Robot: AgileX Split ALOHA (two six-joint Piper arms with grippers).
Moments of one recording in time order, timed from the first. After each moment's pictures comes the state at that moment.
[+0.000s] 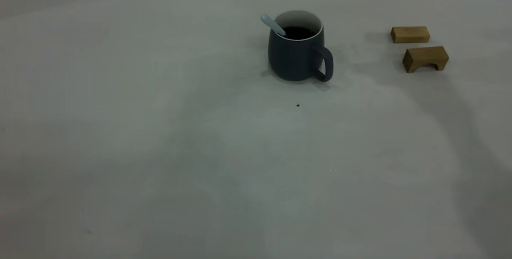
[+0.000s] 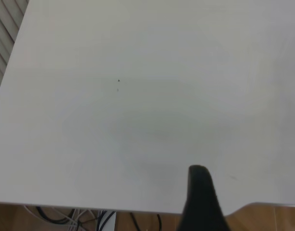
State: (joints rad) left arm 0.07 -0.02 -0.49 0.01 1.13 -0.02; right arm 0.15 2.10 -1.80 0.06 1.21 0.30
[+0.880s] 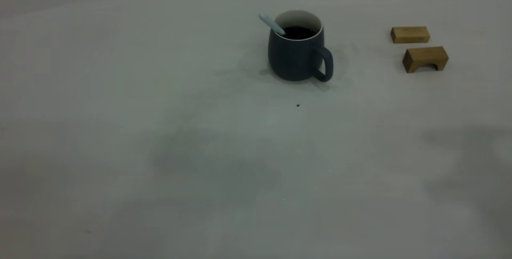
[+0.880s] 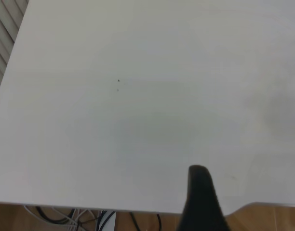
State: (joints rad) left arm 0.07 -0.02 -0.49 0.01 1.13 -0.02; right arm 0.16 1.18 -1.20 0.00 1.24 0.04
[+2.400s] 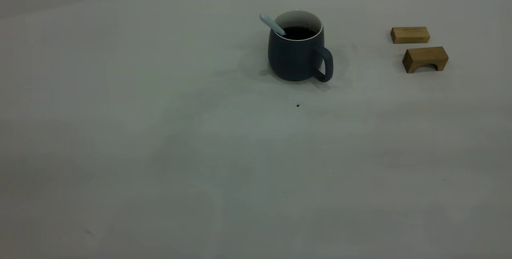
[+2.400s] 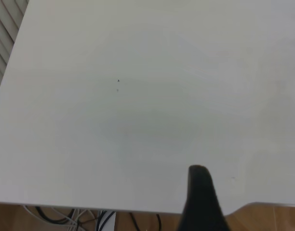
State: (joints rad) left arm 0.07 -0.02 -0.49 0.01 1.13 -0.02; right arm 0.03 0.02 -0.47 -0.01 1.13 -0.01
